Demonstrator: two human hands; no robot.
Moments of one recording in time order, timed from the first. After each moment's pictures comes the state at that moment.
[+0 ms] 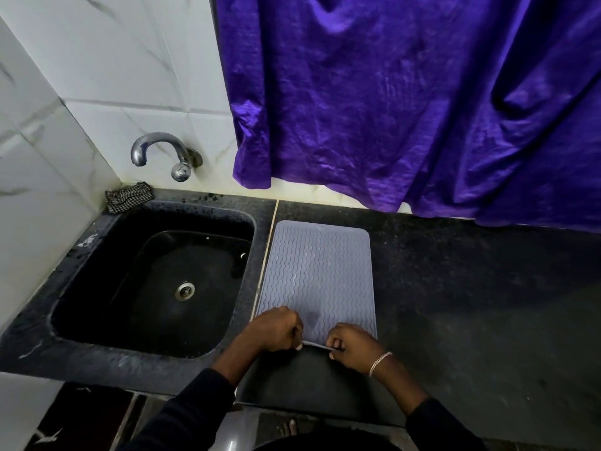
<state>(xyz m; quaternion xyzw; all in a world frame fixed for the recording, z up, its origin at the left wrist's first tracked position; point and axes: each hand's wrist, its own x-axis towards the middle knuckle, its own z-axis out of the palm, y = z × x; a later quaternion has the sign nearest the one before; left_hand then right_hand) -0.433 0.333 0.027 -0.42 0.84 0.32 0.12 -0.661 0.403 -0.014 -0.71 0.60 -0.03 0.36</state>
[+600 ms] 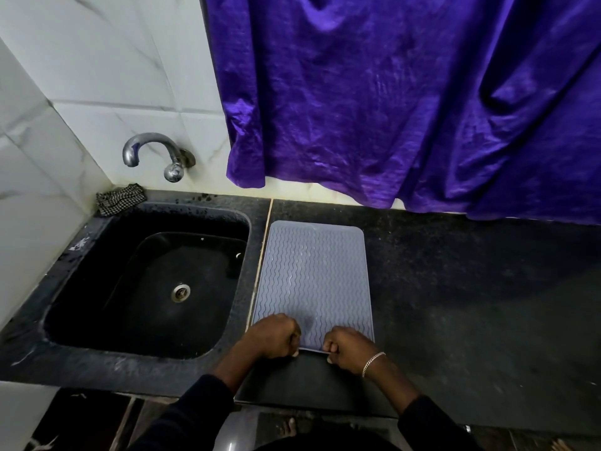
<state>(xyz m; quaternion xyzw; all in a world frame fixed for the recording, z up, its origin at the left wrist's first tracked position) -0.430 0.347 0.010 -0.42 0.84 0.31 0.14 -0.650 0.413 -0.018 -0.69 0.62 0.03 0.36</state>
